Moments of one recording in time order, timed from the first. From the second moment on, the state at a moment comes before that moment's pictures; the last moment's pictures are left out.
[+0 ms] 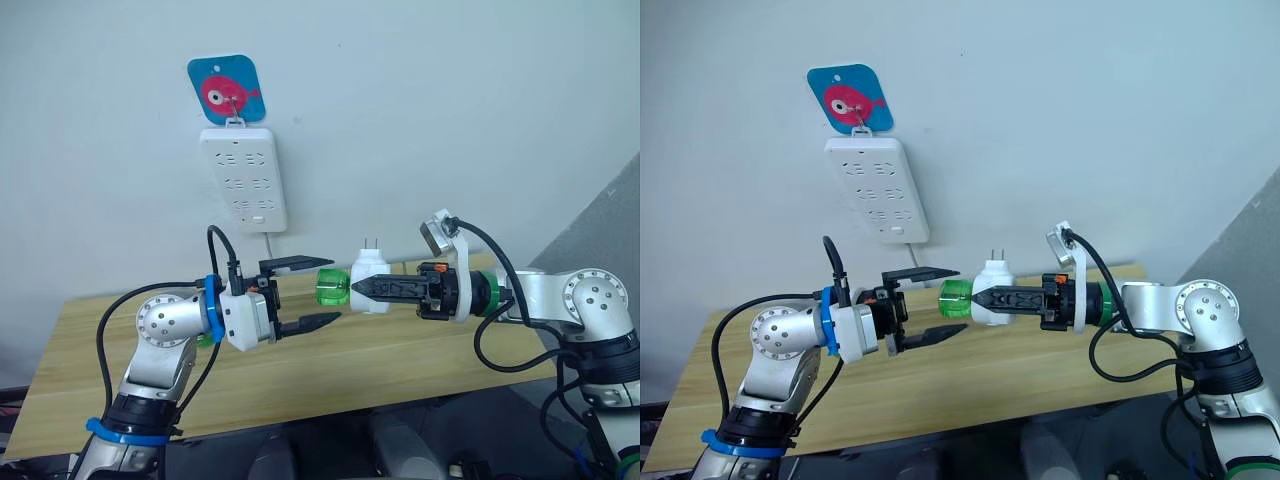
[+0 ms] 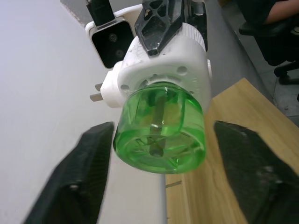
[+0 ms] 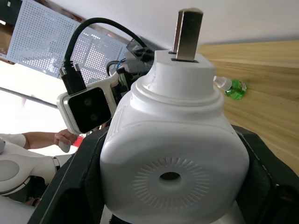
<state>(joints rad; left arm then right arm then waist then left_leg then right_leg) -0.25 0.53 -0.06 -0.12 -0.25 -0.51 -1.14 -0.53 -0.67 0.10 -0.16 1.95 1.19 0.05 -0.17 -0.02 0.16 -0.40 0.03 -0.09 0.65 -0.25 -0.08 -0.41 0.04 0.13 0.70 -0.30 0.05</state>
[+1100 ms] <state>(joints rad) -0.37 0.83 -0.02 -0.35 -0.85 0.73 -1.10 -0.59 -0.81 0.15 -0.22 1.95 1.21 0.16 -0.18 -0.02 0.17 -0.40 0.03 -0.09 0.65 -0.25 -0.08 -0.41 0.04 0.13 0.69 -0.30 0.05</state>
